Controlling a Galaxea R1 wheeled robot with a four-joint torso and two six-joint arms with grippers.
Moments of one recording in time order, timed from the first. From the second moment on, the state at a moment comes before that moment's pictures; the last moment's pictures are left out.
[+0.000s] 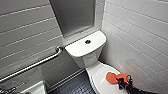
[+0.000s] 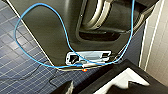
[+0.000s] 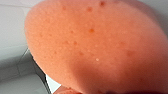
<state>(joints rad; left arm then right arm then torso) 1.61 2.75 -2.16 0.15 0.04 -0.08 -0.69 2.46 -1.86 0.75 0.48 0.61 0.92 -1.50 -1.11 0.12</state>
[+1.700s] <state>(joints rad) 1.61 2.77 -2.15 0.15 0.04 -0.05 -1.39 2.30 -1.69 0.44 0.85 0.84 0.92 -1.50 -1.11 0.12</state>
